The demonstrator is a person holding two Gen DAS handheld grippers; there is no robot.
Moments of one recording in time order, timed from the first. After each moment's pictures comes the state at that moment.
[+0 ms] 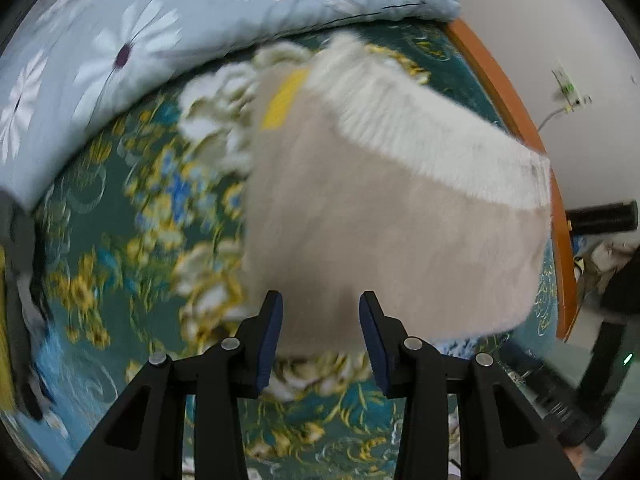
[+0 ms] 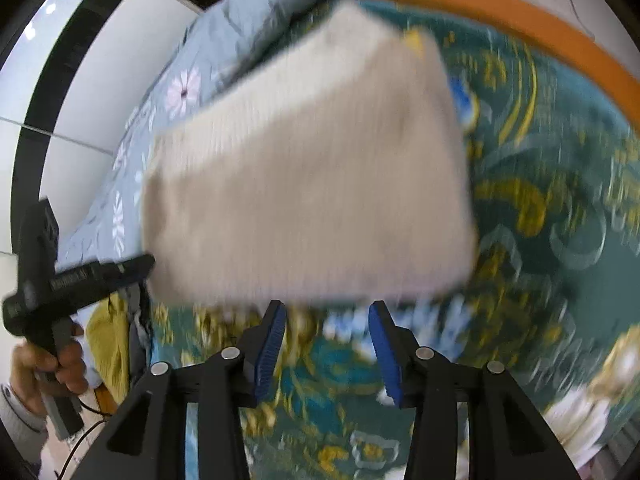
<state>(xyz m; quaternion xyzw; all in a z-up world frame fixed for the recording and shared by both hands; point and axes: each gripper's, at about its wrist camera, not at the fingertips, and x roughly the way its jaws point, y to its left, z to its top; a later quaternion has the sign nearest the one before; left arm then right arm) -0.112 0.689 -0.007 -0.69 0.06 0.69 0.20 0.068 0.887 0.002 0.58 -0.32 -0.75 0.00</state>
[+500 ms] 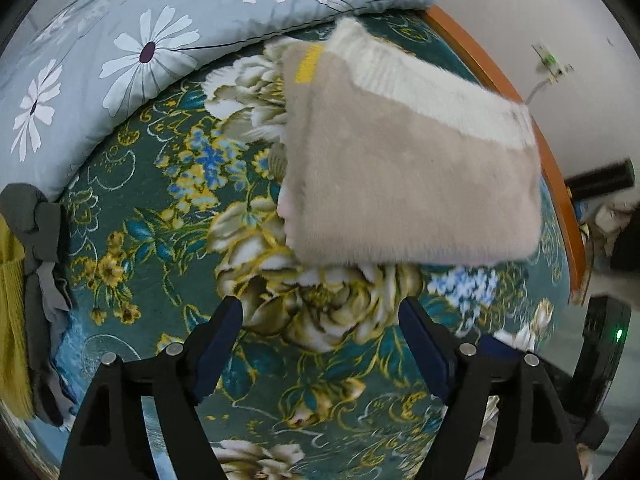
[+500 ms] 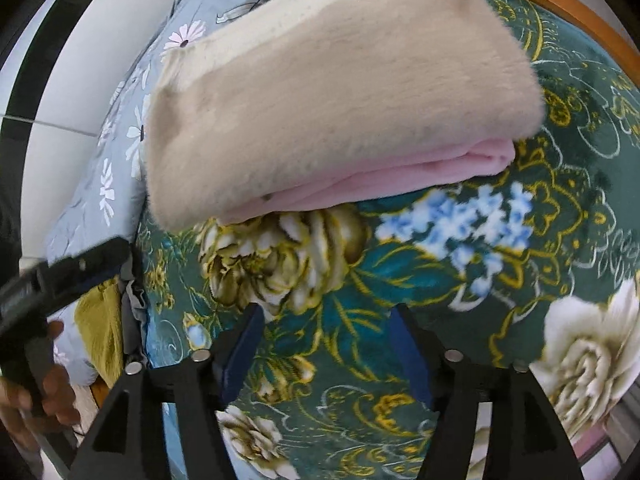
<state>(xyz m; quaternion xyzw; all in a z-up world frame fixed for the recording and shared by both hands) -0.069 0.642 0.013 -0.66 0.11 0.70 0.24 0.095 0.796 -0.002 0.61 -0.32 -0.72 -0.03</state>
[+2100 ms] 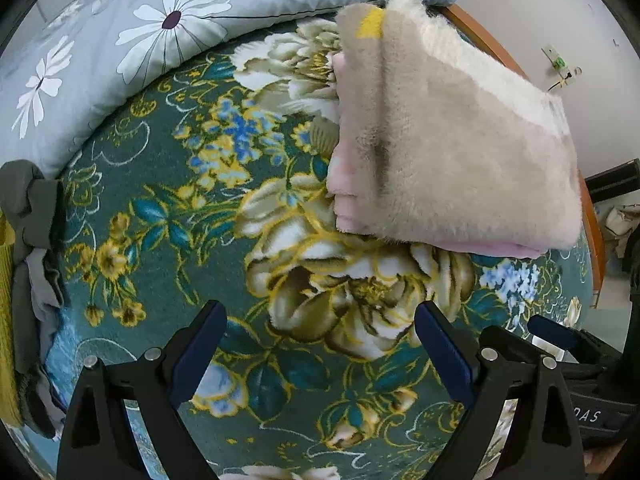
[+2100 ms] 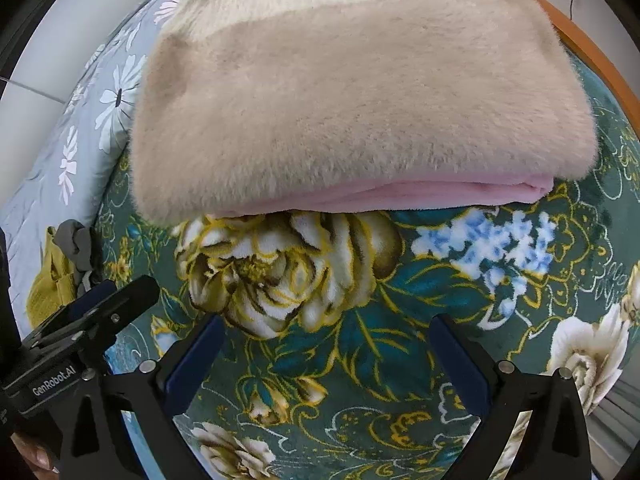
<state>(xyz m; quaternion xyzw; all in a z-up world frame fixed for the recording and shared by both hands) -0.072 0.604 -0.040 -0.65 0.10 0.72 0.22 0.061 0.738 -0.012 0.65 -0.23 -0.72 -0.07</state>
